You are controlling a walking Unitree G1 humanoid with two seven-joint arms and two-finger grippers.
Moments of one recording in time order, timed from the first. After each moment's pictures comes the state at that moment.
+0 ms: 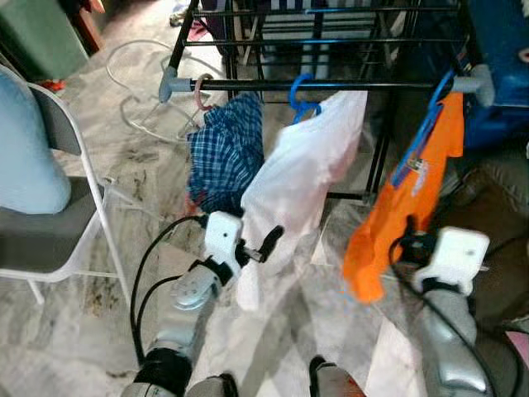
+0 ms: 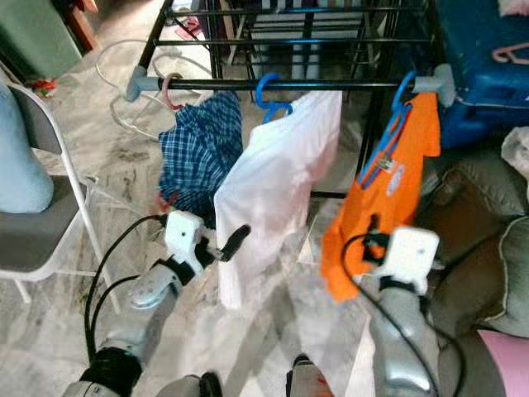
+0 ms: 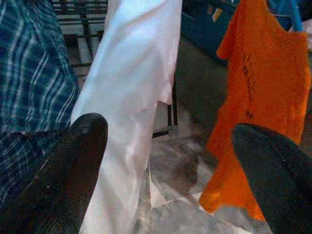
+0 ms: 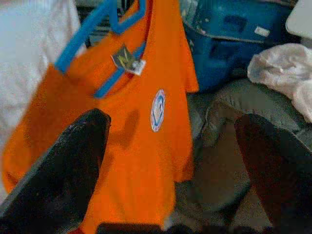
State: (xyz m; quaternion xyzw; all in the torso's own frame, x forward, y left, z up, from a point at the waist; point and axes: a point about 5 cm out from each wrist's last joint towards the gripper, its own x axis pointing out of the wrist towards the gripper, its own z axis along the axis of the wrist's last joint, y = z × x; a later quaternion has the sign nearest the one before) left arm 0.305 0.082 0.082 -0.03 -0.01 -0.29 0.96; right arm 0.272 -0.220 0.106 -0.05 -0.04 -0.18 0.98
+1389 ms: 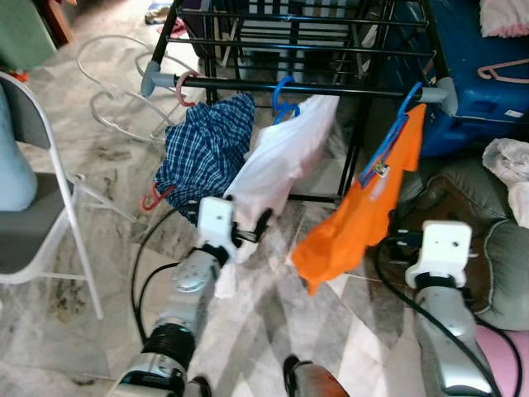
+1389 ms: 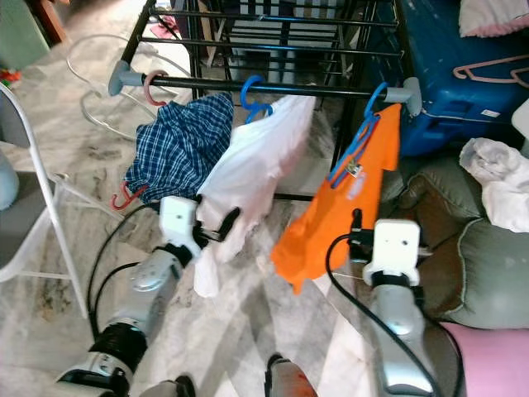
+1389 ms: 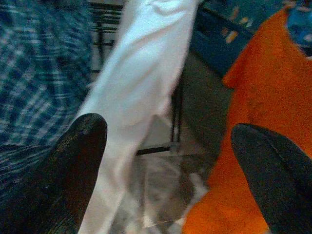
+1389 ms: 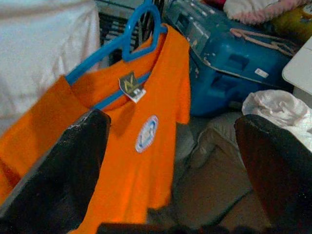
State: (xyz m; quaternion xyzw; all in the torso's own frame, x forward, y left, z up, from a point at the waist) left arm 0.327 0.096 0.083 -0.04 0.00 -0.21 0.98; right arm 0.264 -0.205 0.116 -0.10 -0.03 -0.12 0.99
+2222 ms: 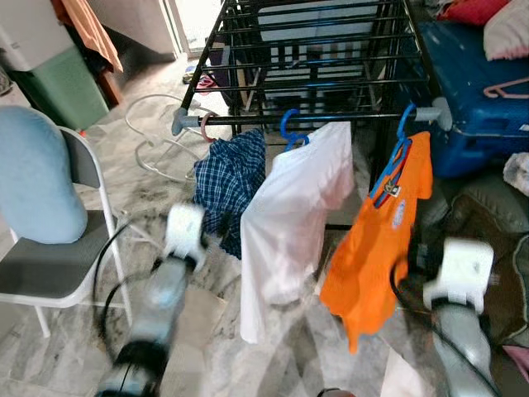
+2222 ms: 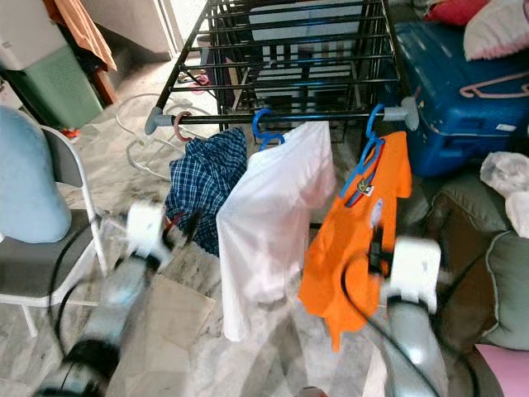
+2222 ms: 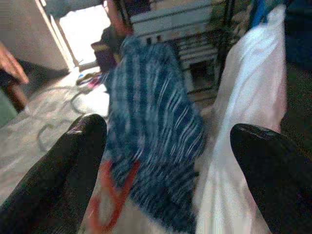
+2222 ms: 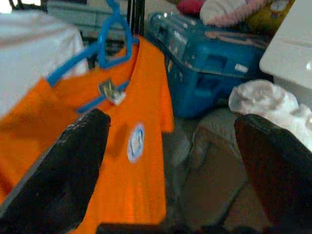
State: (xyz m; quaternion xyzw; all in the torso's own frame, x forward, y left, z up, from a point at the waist) left arm 0.313 0.150 0.069 0.06 -0.01 -0.09 0.99; right arm 0.236 -0.227 0.094 -0.11 -0.02 -0.16 0.98
